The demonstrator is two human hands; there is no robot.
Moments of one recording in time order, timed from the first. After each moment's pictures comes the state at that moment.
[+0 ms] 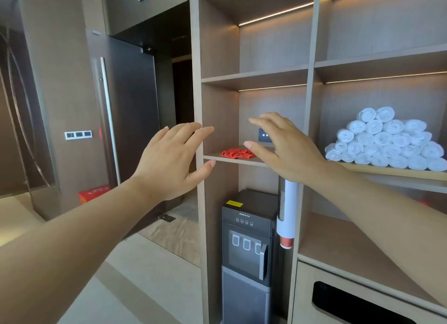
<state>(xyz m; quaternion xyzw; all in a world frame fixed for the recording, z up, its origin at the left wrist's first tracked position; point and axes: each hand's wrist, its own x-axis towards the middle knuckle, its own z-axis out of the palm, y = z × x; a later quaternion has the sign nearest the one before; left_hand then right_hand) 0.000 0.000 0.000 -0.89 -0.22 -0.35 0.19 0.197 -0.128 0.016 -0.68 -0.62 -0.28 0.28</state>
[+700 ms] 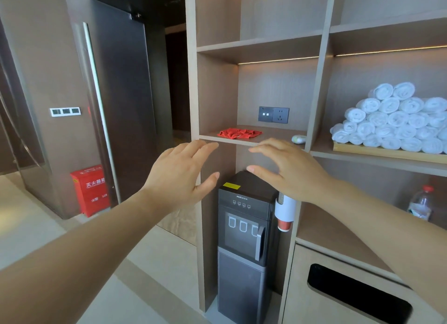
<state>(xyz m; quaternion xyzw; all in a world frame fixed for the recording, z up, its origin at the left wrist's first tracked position) 0.040 0.037 -0.061 -0.92 -0.24 -0.28 0.13 0.228 -0.101 -0.048 -0.71 -0.64 -0.22 0.21</state>
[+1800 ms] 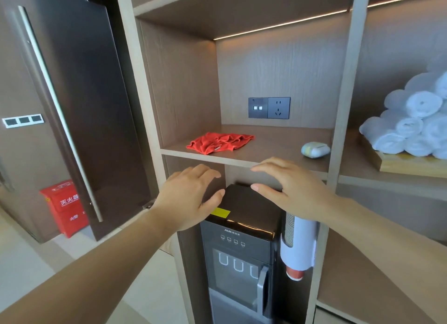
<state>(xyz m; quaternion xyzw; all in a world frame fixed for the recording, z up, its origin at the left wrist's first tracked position) 0.292 0.220 -0.104 -0.95 -0.20 -0.22 0.10 0.472 0.069 -0.100 -0.73 -0.62 -0.14 0.24</state>
